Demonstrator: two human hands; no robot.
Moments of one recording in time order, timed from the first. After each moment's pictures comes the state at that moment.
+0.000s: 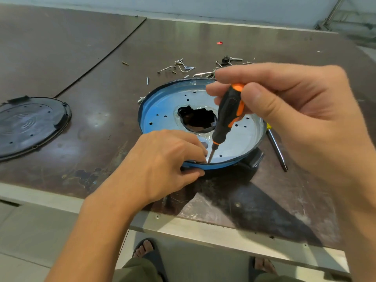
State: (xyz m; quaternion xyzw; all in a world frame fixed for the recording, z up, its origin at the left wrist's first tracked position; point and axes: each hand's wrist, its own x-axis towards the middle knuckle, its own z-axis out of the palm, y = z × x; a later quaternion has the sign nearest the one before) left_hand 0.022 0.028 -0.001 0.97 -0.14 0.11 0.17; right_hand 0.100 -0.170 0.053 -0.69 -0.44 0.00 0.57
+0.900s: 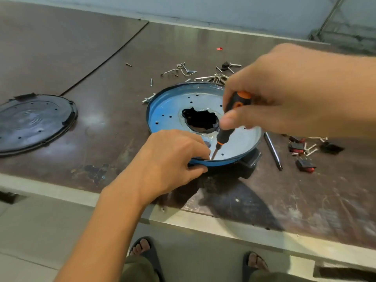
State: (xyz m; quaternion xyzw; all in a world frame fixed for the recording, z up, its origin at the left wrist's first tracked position) left_hand 0.023 0.029 -0.004 0.97 -0.15 0.11 0.15; right_hand 0.105 -0.146 0.125 -0.86 -0.52 -0.02 0.02
